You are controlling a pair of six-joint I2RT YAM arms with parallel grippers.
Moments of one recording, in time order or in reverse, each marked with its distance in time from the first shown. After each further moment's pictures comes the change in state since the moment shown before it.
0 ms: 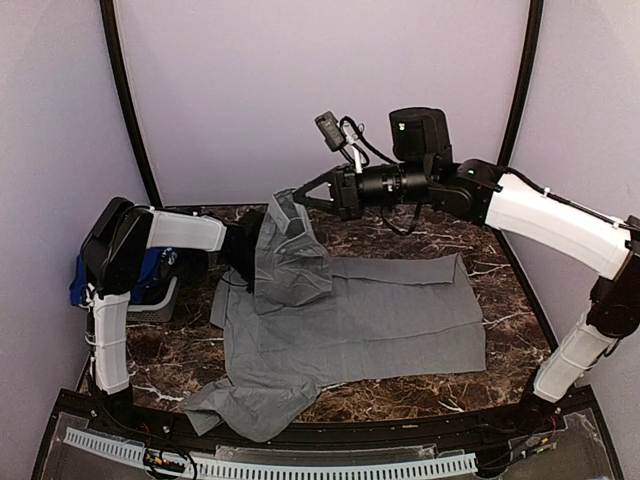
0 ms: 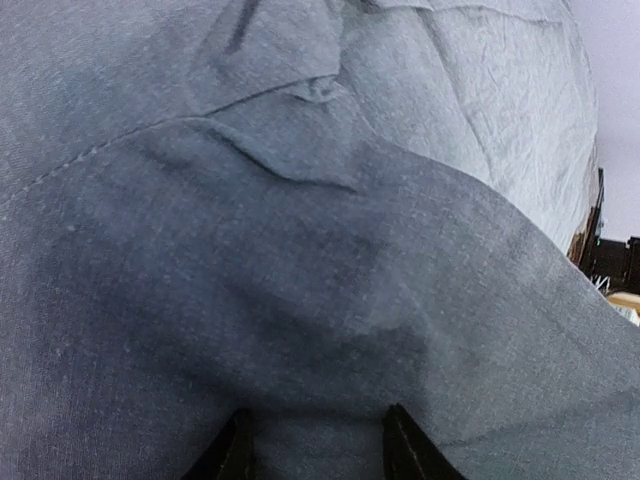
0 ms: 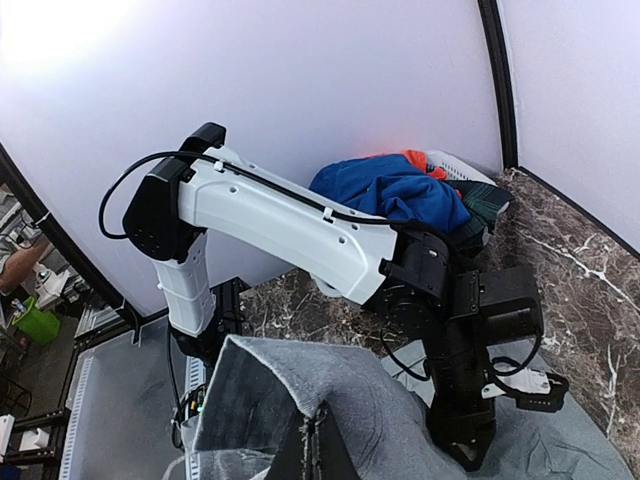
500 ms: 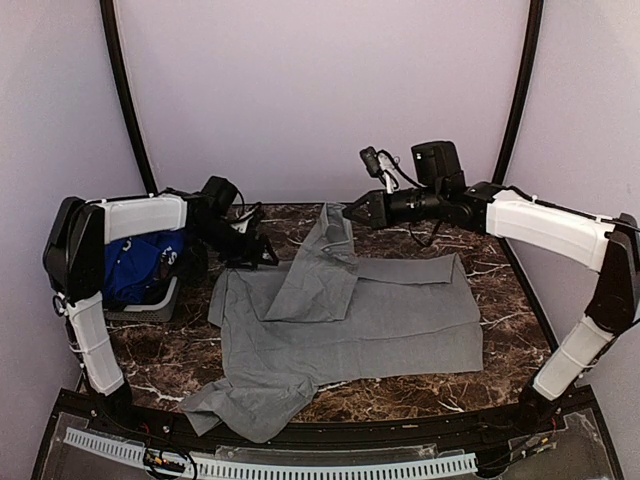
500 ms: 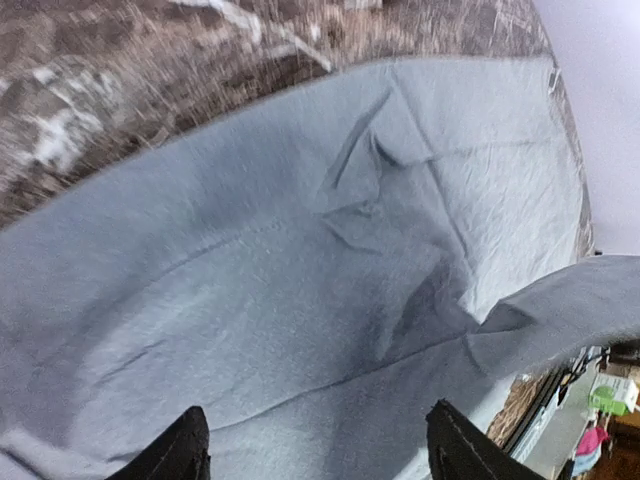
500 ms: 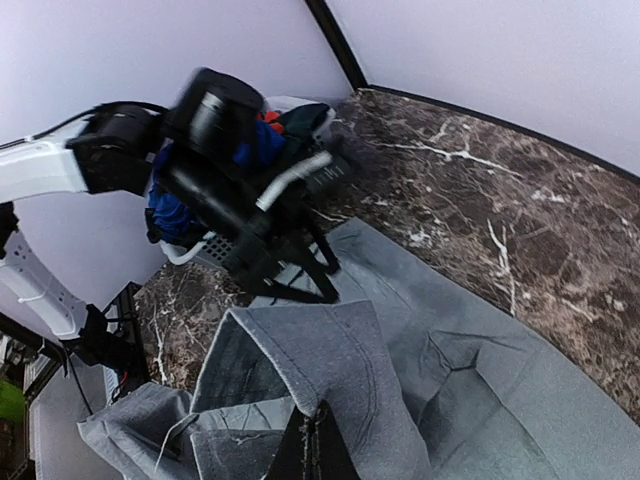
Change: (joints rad) left arm 0.116 -0.188 -0.018 -0.030 -0.098 -0.033; right arm -0.226 -0.003 -0.227 0.058 0.049 0.058
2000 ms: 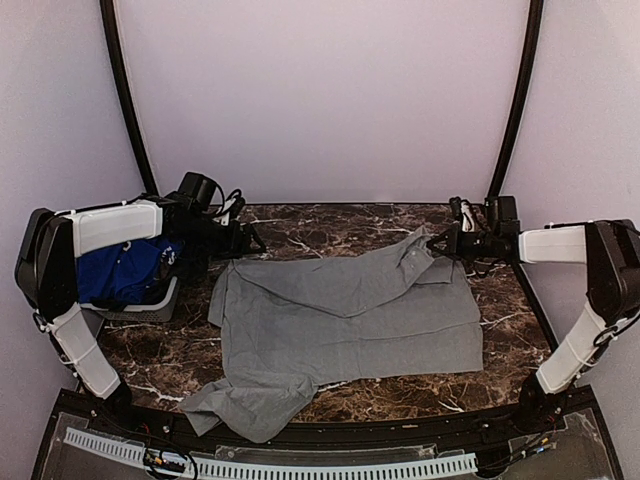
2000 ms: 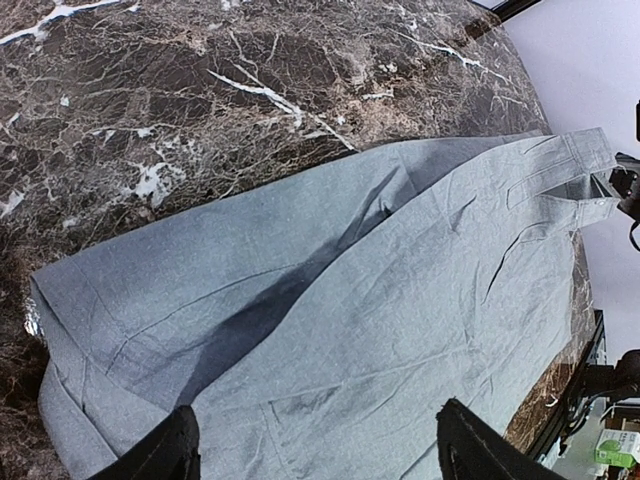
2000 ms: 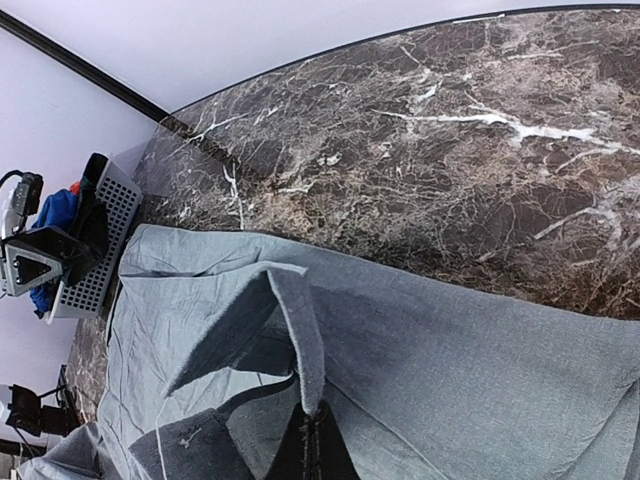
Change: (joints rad) left arm 0.051 -0.212 -0.171 0.172 -0.095 -0.085; right arm -0.550 0.012 -0.471 0.258 -0.165 0.045
